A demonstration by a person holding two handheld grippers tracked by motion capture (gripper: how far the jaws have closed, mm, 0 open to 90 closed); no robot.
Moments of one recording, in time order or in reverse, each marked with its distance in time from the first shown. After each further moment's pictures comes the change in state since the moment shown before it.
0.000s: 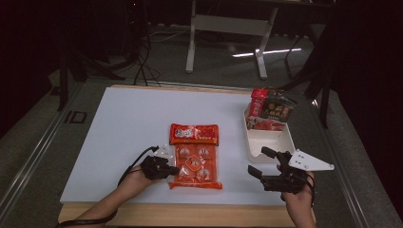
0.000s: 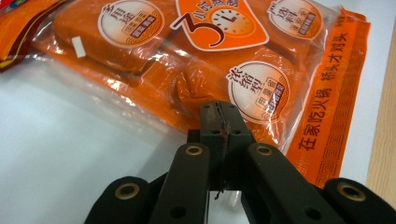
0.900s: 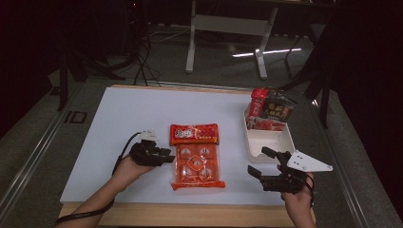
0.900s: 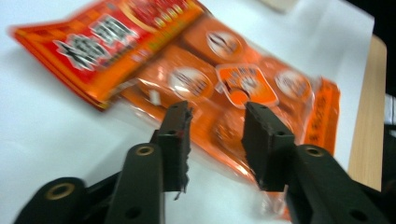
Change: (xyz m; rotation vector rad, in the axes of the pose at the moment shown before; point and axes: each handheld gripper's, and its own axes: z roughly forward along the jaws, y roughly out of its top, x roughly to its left) left arm 0.036 0.012 -0.044 -0.172 -0.015 -0.131; right arm 0.000 -0.003 0.001 0.008 -0.024 -0.033
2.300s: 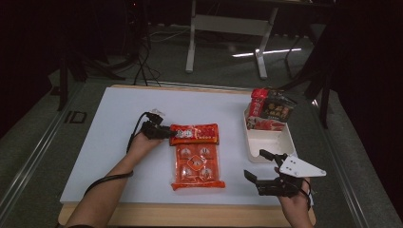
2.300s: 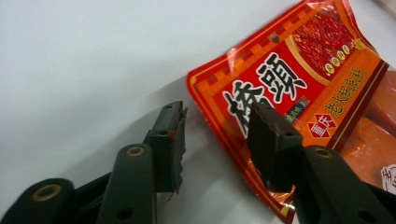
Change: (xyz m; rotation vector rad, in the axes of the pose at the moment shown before) left arm 0.090 0.030 0.071 0.050 0.183 -0.142; right arm 0.014 -0.003 0.005 0.052 -0.037 -0.097
